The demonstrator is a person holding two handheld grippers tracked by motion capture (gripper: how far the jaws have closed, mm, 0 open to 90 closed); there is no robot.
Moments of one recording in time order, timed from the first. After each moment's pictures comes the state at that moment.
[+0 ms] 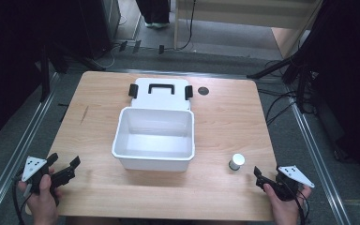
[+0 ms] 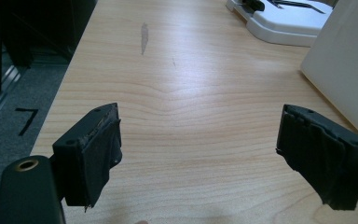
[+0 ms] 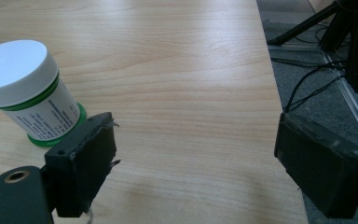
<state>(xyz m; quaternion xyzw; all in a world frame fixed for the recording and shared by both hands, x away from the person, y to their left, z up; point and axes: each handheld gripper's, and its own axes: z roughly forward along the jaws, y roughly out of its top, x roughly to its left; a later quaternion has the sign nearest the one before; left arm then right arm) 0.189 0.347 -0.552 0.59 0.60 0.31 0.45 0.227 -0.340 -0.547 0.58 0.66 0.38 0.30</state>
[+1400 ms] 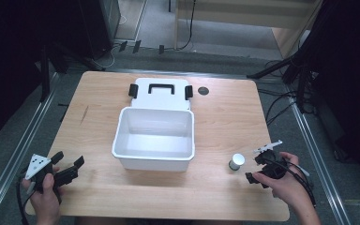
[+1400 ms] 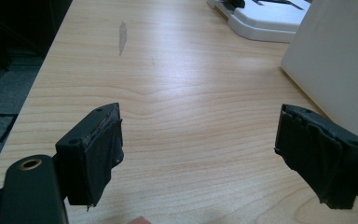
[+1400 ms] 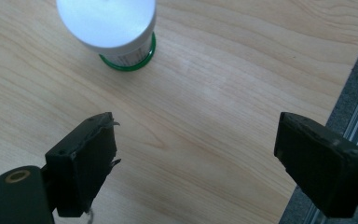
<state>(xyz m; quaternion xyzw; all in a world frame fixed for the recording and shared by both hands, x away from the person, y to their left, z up) 0.195 0.342 -0.552 0.61 0.58 0.29 0.46 0.274 -0.290 -0.481 0.50 0.85 0.11 0.13</state>
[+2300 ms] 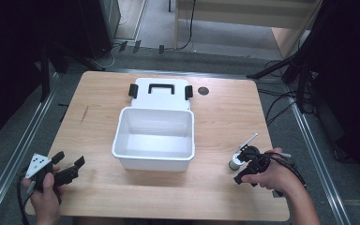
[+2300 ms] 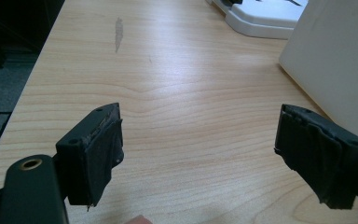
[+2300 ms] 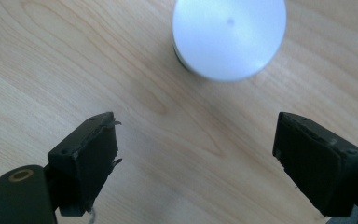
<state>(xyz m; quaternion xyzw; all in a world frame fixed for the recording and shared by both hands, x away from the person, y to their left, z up) 0.196 0.342 -0.552 0.62 0.58 0.28 0.46 0.293 -0.247 -0.482 0.44 0.90 0.04 0.05</state>
